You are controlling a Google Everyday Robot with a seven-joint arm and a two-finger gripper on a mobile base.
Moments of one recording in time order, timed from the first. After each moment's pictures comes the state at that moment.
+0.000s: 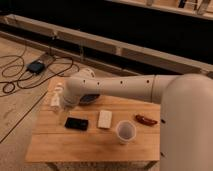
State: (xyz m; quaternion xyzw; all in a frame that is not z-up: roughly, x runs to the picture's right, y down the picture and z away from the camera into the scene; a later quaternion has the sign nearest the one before) arm -0.230 0.119 0.733 -0.32 -0.28 0.06 0.90
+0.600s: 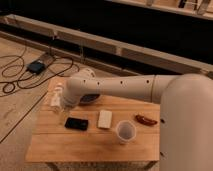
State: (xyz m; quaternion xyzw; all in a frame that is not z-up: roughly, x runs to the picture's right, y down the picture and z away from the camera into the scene) arm -0.221 0.118 0.744 -0.32 -0.27 0.05 0.91
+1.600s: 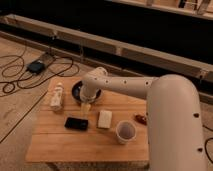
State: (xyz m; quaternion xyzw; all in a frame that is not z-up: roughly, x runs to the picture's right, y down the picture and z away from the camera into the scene) arm -0.132 0.098 0.868 -0.29 -0.20 -0.02 0.94
